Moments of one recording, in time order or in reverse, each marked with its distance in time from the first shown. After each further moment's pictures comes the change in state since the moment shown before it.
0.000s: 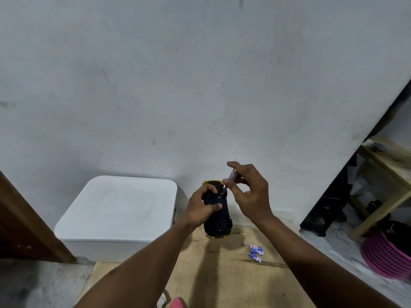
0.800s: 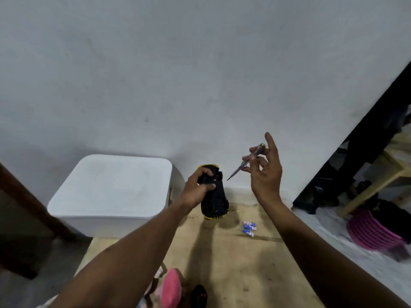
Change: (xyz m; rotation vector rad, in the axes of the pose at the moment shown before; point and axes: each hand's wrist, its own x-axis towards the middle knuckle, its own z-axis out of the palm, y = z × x) left_hand -0.003 -0.011 0.006 -0.062 0.029 -0.143; right_hand -0.017 0.018 -0.021 0.217 0.275 0.400
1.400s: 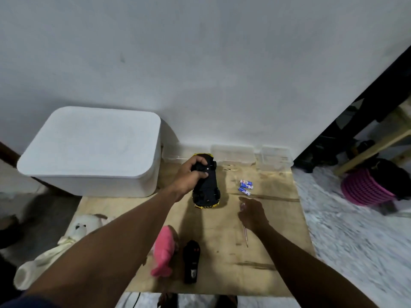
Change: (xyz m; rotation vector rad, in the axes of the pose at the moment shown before) left_hand -0.025 -0.079 0.014 0.026 -0.024 -0.252; right_hand -0.152 0.209 -0.091 -1.019 -0.657 0.598
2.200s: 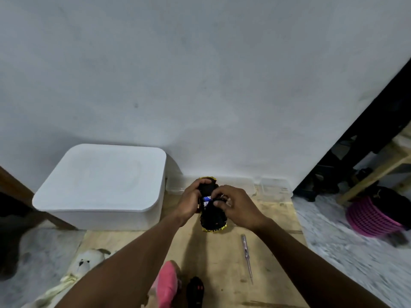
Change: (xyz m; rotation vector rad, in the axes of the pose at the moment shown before) left_hand -0.009 0.039 -0.005 -0.053 -0.071 0.012; right_hand -0.017 -0.140 -0.112 0.276 0.089 -0.619
